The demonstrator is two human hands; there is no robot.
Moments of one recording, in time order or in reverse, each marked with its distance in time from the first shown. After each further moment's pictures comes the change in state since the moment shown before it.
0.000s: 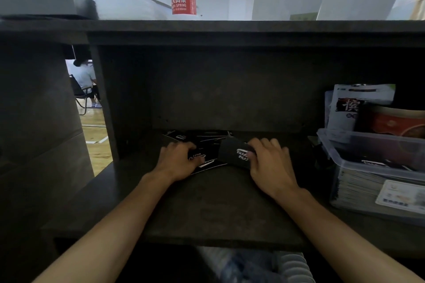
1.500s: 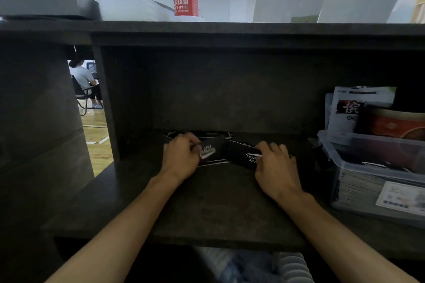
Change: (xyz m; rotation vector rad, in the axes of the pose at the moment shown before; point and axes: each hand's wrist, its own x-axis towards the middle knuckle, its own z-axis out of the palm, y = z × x) left_hand -0.014 0.025 -0.010 -0.349 0.241 -0.050; right_hand -0.004 0.006 0.004 -0.004 -0.059 0.146
